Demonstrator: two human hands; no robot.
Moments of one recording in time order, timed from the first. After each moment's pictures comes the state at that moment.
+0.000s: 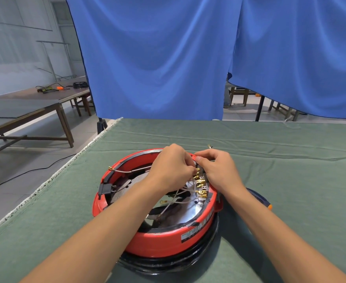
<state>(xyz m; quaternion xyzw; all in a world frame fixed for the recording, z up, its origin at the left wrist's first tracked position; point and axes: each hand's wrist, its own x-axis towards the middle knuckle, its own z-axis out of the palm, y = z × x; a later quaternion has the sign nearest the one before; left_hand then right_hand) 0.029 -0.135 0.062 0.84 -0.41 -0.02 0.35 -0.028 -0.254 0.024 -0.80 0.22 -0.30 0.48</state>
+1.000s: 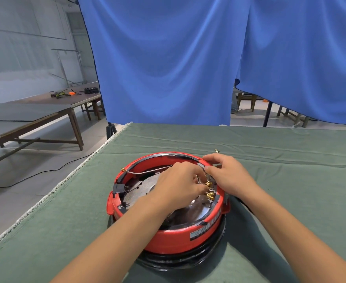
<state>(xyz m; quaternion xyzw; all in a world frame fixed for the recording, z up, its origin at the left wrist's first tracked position) 0.007 -0.114 0.055 0.84 -0.46 0.00 0.27 -0.040 -0.255 0.037 -0.87 0.19 -0.20 0.42</state>
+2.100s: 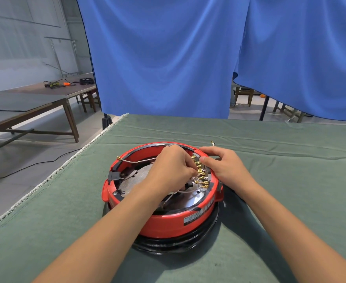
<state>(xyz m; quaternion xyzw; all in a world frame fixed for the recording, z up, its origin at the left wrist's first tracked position) 0.010 -0.113 0.058 0.84 -0.41 -0.04 0.36 -0.055 -0.252 0.034 -0.82 0.17 -0.22 0.49</state>
